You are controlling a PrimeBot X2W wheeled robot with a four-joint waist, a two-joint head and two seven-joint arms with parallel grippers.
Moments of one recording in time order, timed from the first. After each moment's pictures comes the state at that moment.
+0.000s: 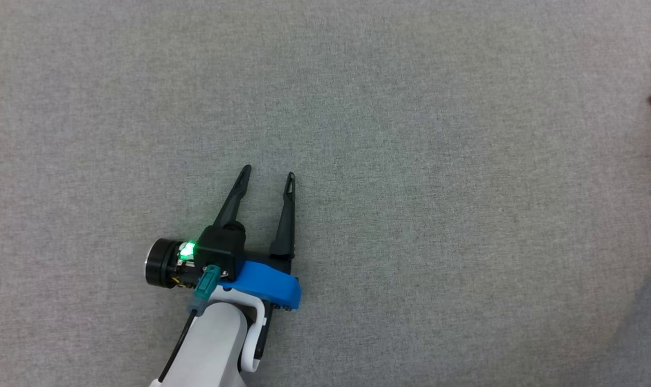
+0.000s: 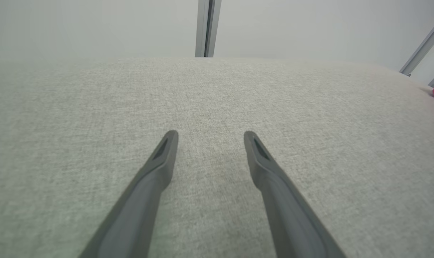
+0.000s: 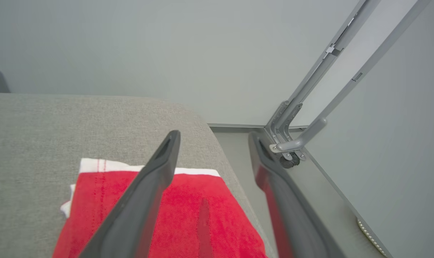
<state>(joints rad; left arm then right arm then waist) -0.37 0.04 -0.40 0.37 -0.20 0.08 -0.27 -0.83 -0.53 -0.38 0.96 -0.05 0.13 -0.26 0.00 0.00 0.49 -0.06</state>
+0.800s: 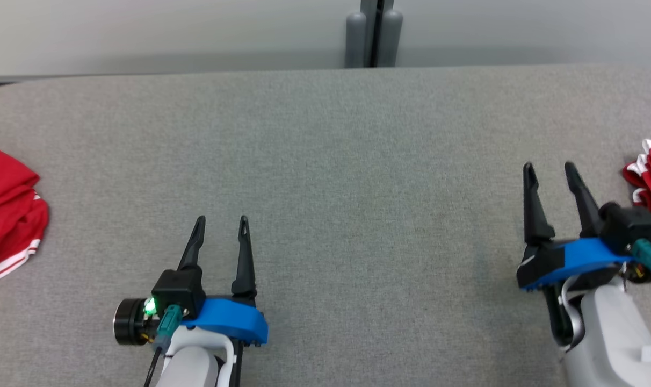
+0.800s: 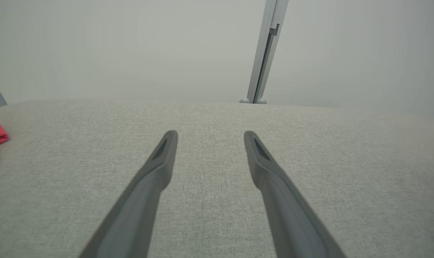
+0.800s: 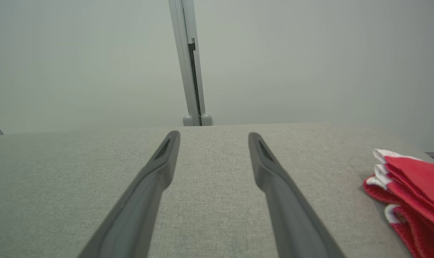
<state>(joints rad) -0.22 0.05 -0.29 0.35 -0.24 0.11 -0.26 -0.41 -0.08 -0.08 0.46 0.13 0.13 -0.26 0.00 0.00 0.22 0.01</state>
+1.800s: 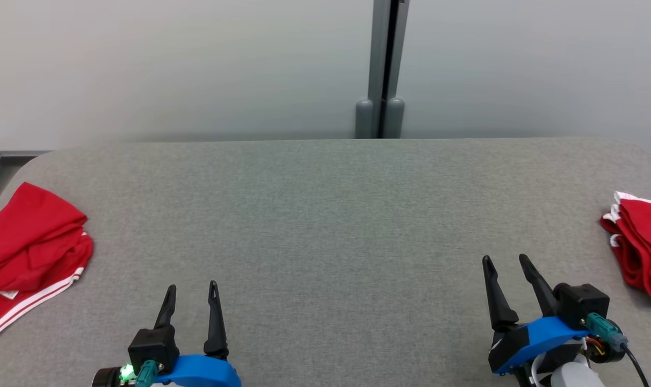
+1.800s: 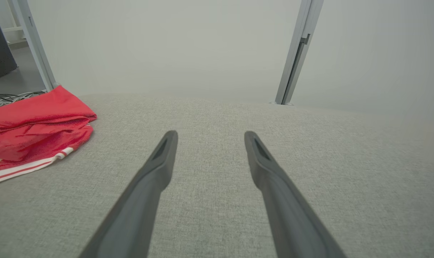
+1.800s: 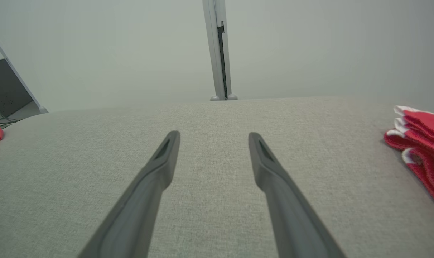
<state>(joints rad) -0.04 0.05 -0.17 0.38 -0.20 0.09 -0.26 -0.20 -0.05 0.01 0.50 0.17 0.13 -0.26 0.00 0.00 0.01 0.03</state>
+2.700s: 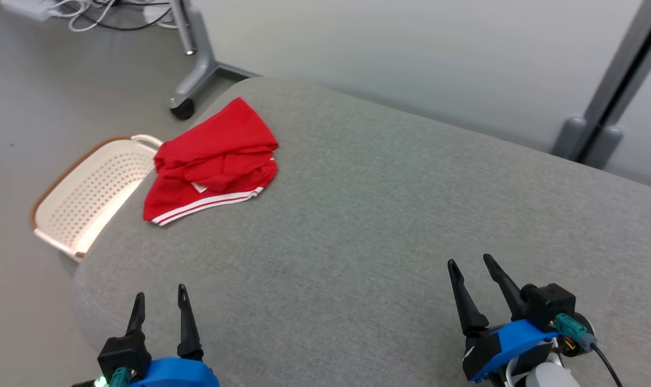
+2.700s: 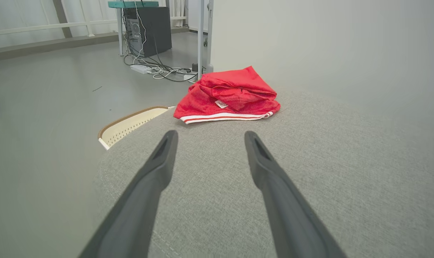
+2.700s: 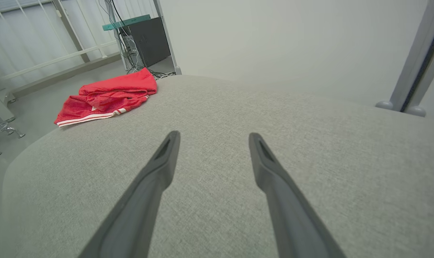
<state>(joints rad) -0.02 0.05 -0.09 0.35 -0.21 0.12 -0.26 -0.20 -0.05 0.13 0.48 0.18 0.13 -0.26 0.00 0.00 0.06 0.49</state>
